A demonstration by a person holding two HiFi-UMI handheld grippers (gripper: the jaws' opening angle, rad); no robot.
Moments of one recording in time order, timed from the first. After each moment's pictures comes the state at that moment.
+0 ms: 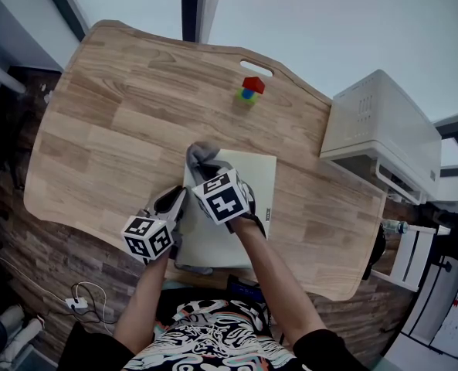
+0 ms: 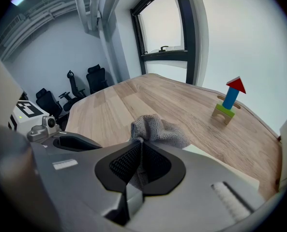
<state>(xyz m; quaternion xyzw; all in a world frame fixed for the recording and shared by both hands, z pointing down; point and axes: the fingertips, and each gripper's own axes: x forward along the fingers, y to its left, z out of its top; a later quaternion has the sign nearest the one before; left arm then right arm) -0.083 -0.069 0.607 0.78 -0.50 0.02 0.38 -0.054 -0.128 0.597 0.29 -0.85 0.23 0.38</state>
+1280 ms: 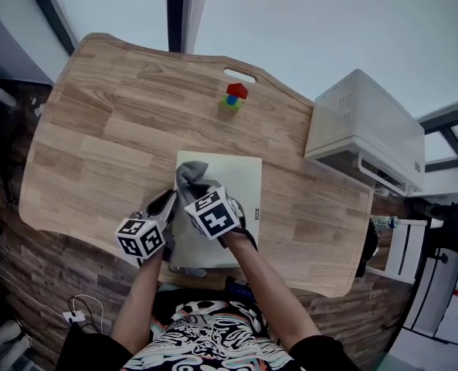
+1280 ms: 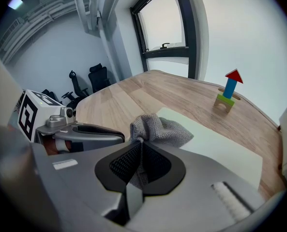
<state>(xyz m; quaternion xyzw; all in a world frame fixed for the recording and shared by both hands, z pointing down) -0.084 -0.070 0.611 0.77 -0.49 0.00 0.40 -0.048 -0.086 0.599 0.27 -0.85 0.24 0.38</state>
